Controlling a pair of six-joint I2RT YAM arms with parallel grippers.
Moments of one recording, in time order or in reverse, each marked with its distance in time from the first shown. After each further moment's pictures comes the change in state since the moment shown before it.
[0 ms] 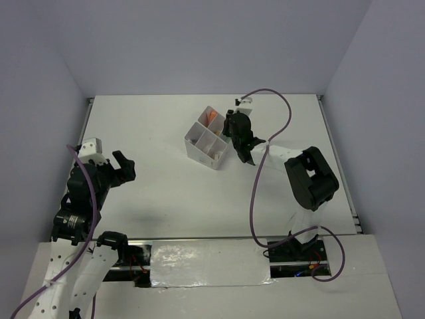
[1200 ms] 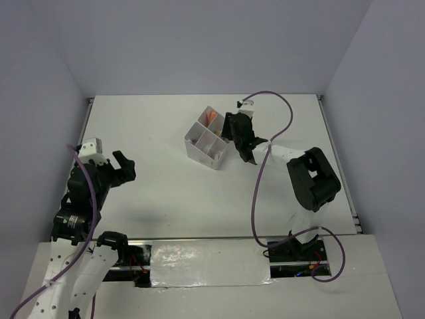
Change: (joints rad) left arm -0.005 -0.003 0.000 0.000 -0.002 -0.001; right arm -0.017 -0.003 0.005 -0.121 -0.003 0.049
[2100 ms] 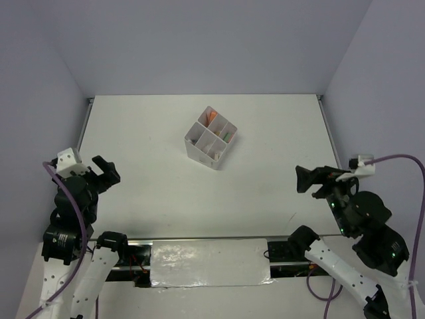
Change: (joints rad) left arm 0.021 -0.078 0.075 -0.110 -0.245 -0.030; right arm 0.135 -1.438 -0.063 -1.102 0.137 -0.125
